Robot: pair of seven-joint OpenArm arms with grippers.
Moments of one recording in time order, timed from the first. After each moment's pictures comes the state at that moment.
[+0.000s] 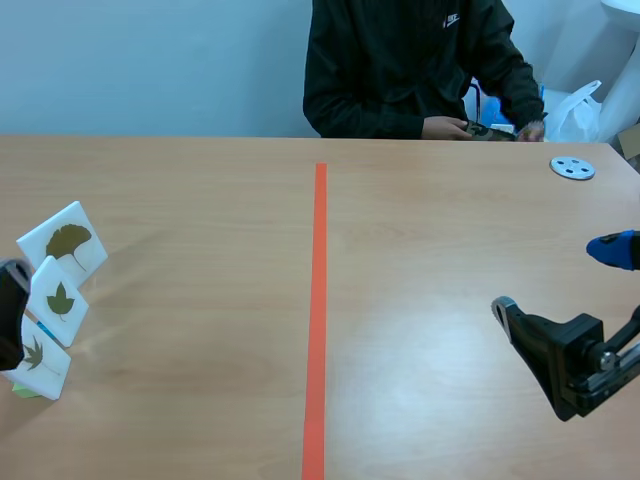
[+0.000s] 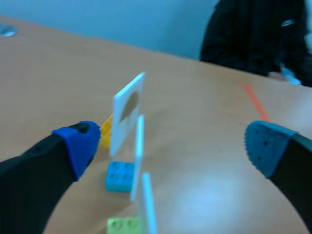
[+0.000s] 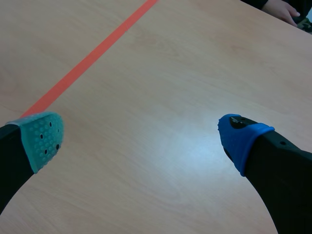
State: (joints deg) left arm 31.9 -12.8 -22.6 90.6 -25.2 -29.1 -20.3; right arm -40.2 30.9 12.5 112.8 16.4 24.0 -2.3
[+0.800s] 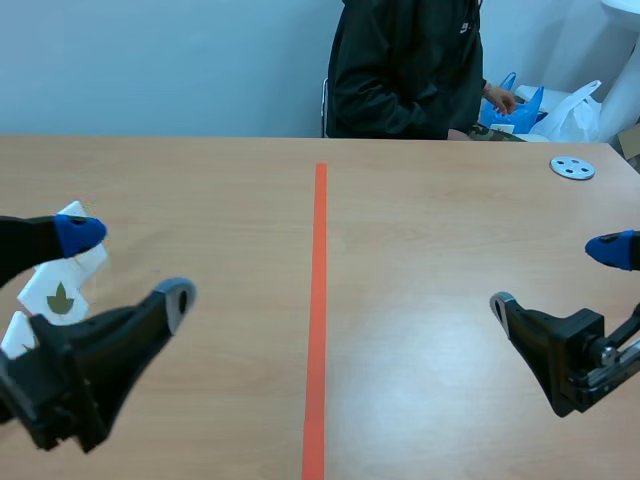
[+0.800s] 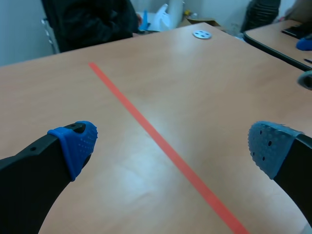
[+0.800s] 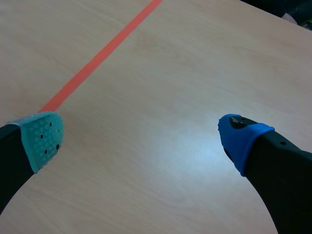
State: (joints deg) left arm 40.5 -15.3 -12.2 118.2 -16.9 -41.0 -1.5; right arm -40.2 30.9 12.5 112.8 18.5 24.0 -2.6
